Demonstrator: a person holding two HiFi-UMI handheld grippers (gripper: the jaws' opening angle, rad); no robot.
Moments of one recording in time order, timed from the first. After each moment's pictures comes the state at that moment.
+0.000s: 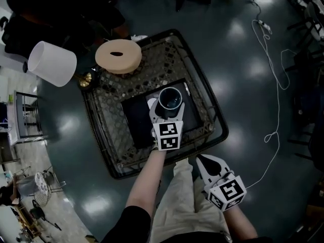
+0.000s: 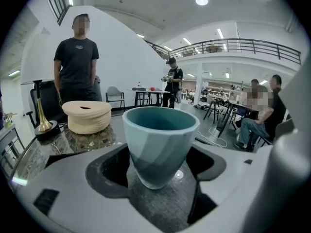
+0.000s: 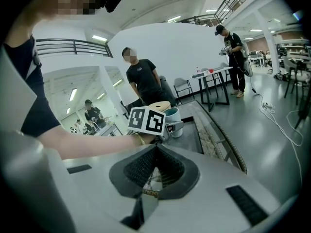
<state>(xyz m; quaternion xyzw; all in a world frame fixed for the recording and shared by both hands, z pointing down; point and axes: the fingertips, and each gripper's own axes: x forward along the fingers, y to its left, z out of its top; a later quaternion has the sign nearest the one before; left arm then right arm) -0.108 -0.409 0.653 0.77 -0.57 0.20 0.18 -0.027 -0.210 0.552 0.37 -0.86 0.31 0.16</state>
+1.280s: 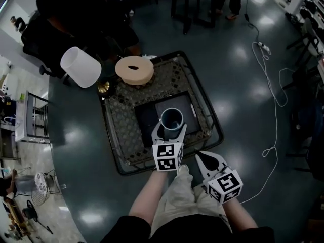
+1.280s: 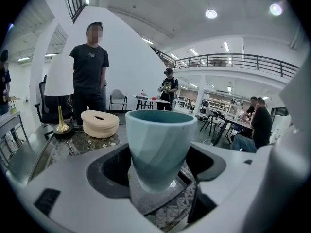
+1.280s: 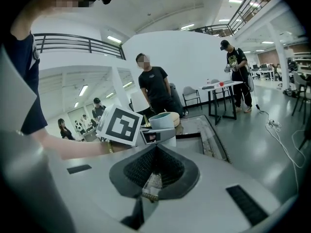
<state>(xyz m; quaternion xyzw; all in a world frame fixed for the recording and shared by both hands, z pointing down) -0.111 -0.321 0.548 0.77 -0.58 0.14 0.21 -0.030 -0.199 0.492 0.35 -0.89 0.25 0.15</state>
